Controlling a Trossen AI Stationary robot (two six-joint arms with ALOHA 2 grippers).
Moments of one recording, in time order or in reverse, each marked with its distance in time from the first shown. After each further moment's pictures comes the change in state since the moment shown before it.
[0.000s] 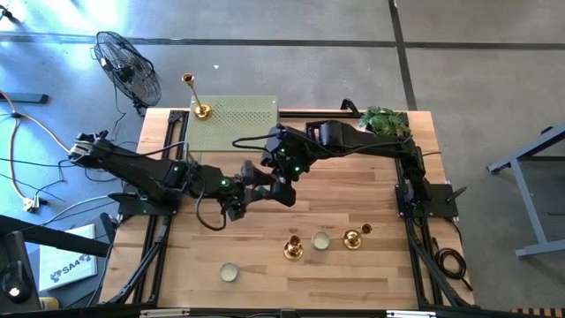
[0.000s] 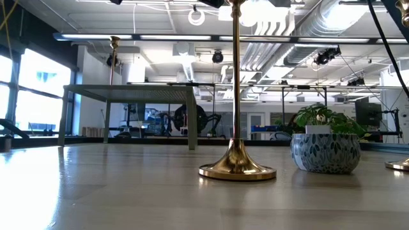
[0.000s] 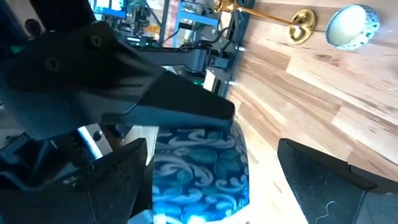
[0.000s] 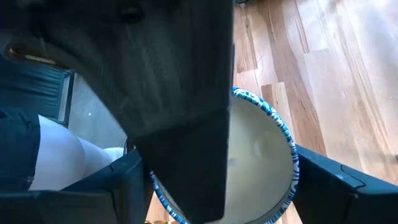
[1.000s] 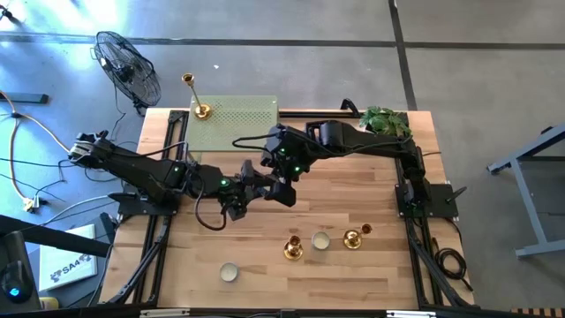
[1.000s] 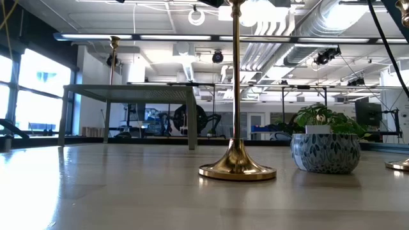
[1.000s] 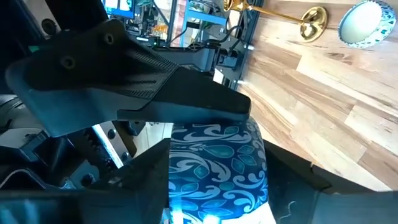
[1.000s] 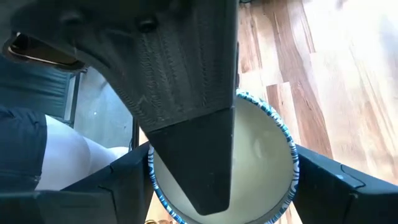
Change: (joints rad) left arm 0.000 0.001 0.000 0.031 -0.016 0.026; right arm -0.001 0.000 0.000 0.006 -0.020 0.005
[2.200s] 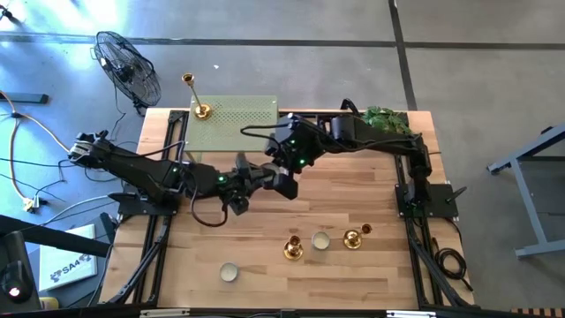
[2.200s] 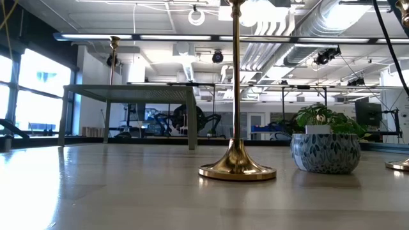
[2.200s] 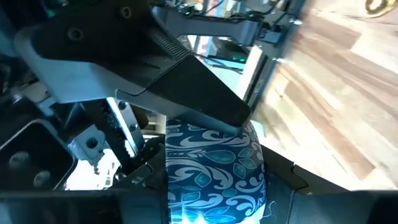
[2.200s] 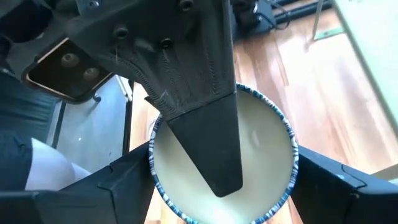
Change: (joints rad) left arm -0.001 -0.002 0.003 0.089 -0.171 -0.008; right arm -0.001 -0.070 -0.001 0.051 0.079 -0.001
